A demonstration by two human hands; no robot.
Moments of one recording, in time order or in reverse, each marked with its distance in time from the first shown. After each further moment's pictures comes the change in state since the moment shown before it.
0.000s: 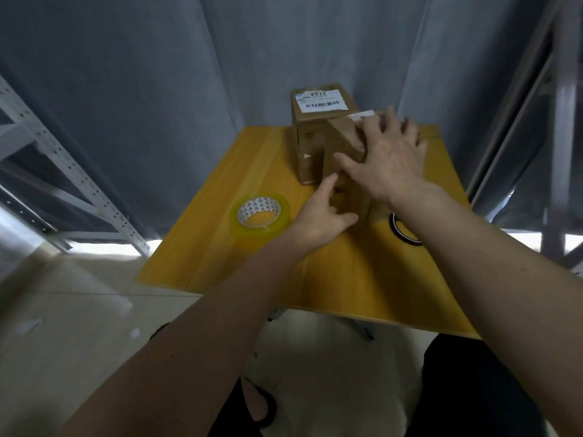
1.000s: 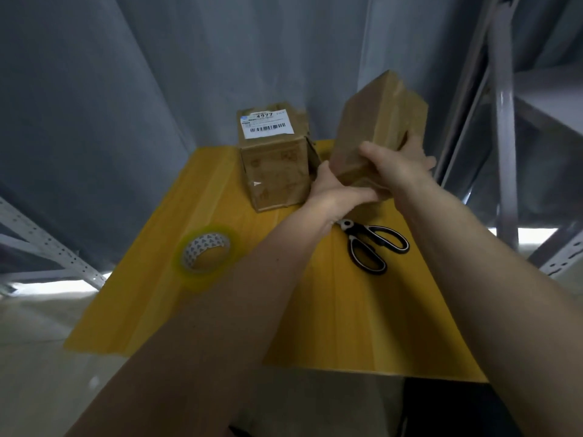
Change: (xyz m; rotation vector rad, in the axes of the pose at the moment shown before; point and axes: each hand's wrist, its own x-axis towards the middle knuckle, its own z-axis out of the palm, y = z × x) left_hand 0.096 0.065 0.069 -0.060 0.086 -0.148; right_hand 0.047 0.086 -0.010 0.785 -0.005 0.724
